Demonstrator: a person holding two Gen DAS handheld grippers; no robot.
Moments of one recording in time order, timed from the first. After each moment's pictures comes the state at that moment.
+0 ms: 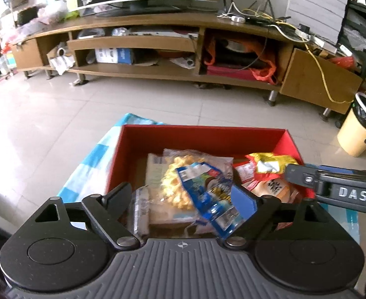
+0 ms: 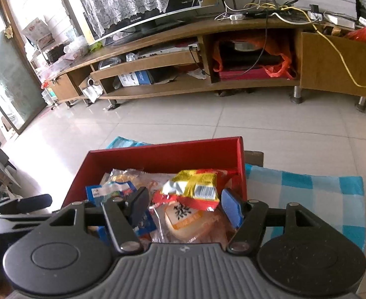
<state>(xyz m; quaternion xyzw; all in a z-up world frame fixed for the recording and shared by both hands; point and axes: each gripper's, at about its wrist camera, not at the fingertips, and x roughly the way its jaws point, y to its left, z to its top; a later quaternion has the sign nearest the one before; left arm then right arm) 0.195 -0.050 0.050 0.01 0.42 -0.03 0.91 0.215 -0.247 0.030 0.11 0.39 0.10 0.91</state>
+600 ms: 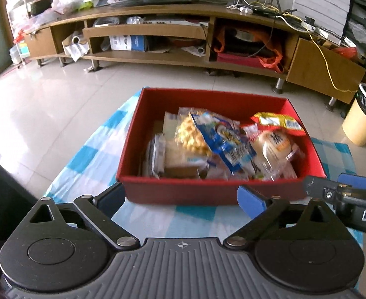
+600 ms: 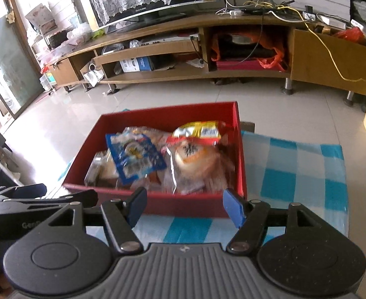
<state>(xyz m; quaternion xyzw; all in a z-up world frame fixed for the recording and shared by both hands) 0.129 -0.041 0.040 0.01 0.43 -0.01 0.90 0.130 -0.232 0.033 0.08 0.41 0.09 0.91</state>
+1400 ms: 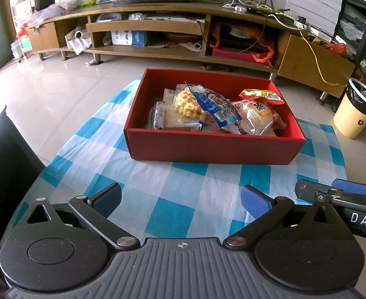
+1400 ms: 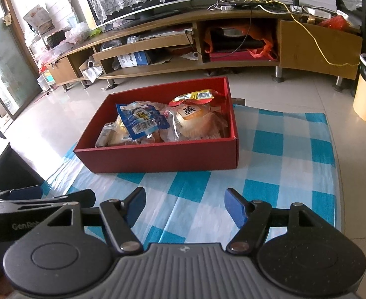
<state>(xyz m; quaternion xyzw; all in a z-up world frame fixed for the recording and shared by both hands) 0.060 -0.038 0.040 0.00 0.43 -0.01 0.90 0.059 -0.232 0.026 0.10 0.41 0.08 0.90</state>
